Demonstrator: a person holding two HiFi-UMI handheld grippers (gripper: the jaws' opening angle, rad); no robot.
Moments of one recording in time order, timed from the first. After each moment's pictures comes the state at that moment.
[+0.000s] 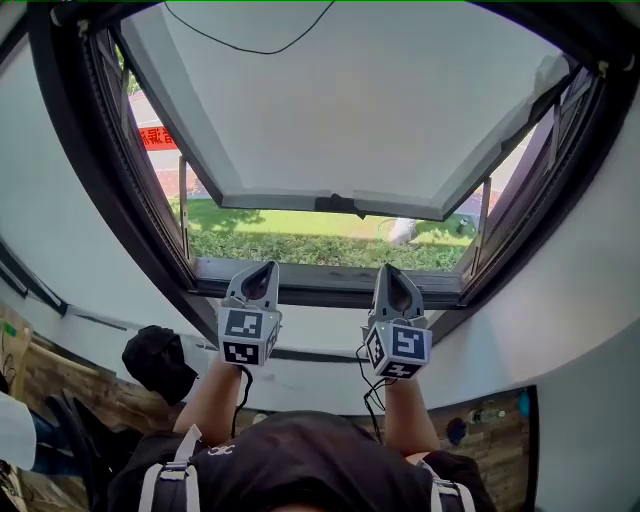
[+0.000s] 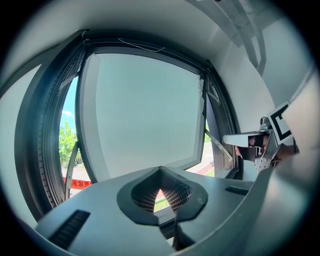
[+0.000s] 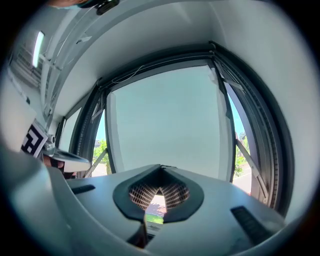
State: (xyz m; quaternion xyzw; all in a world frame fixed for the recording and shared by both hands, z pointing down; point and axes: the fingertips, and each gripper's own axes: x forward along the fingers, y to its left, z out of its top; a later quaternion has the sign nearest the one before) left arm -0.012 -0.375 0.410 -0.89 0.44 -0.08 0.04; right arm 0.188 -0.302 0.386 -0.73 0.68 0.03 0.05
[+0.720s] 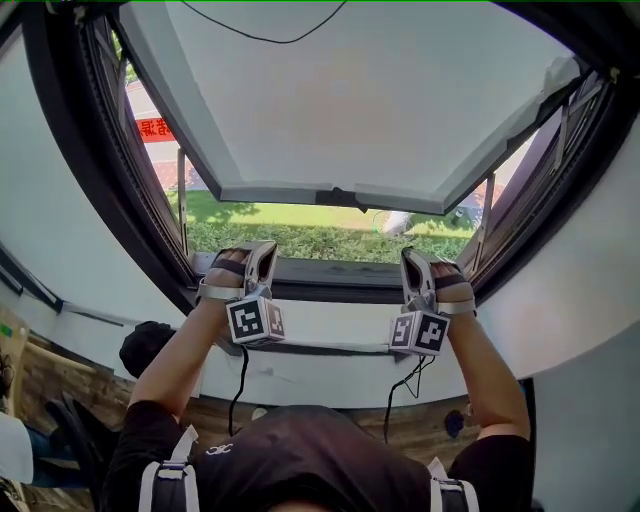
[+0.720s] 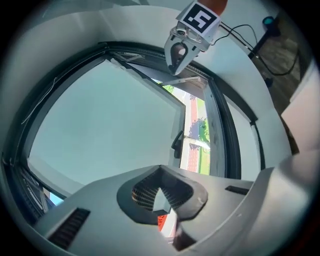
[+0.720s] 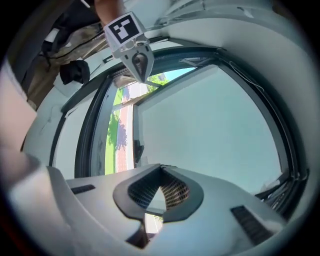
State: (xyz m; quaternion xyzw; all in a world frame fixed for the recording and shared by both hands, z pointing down) left arm -0.006 -0.416 0.421 -0.72 0.35 -0.36 0.48; right arm 0.210 -0.330 0.397 -0.55 0.54 0.38 -0.51
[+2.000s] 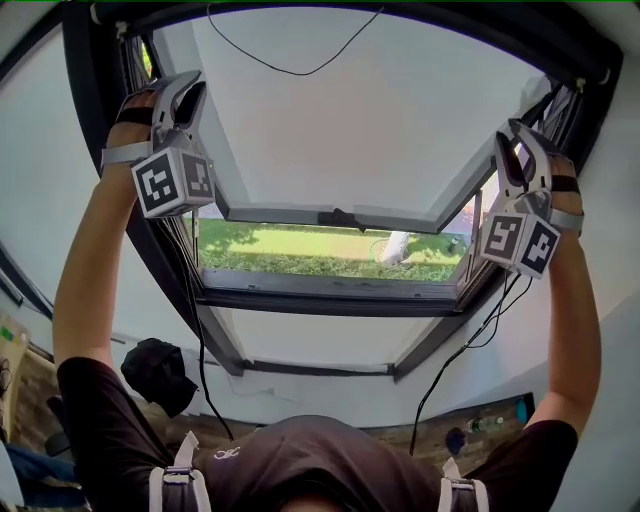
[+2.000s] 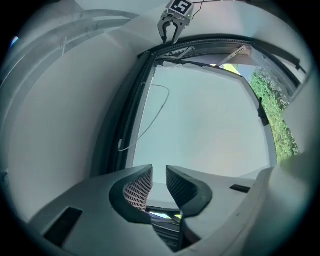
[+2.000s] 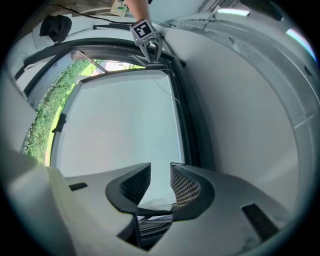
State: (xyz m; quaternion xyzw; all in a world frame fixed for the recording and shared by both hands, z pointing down) left arm -0.115 -0.447 0.045 -0.52 0.52 -0.22 0.64; right arm 0.261 -0.268 0.053 -0.64 0.32 0.55 -0.44
